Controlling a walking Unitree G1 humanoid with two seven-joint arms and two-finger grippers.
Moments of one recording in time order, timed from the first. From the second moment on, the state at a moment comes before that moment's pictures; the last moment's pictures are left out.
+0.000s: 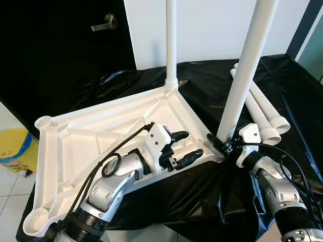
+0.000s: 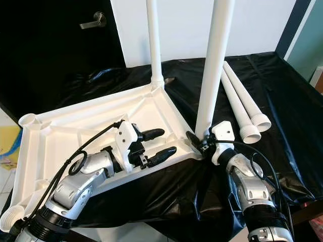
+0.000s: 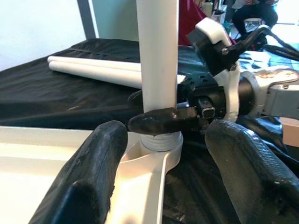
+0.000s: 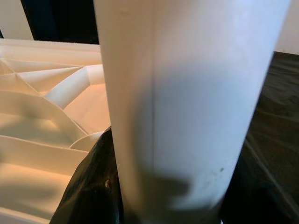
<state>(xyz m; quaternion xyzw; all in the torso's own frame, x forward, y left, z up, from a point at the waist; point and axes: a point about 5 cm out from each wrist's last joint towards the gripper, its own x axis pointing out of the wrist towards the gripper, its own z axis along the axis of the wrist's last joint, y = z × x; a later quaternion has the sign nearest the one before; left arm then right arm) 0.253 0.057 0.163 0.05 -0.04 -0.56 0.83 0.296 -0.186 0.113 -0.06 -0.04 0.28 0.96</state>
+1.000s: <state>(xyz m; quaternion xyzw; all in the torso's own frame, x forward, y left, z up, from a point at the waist) 0.257 0.061 0.157 0.06 -0.03 -0.54 0.84 0.287 -0.145 0.092 0.01 -0.05 -0.04 1.00</state>
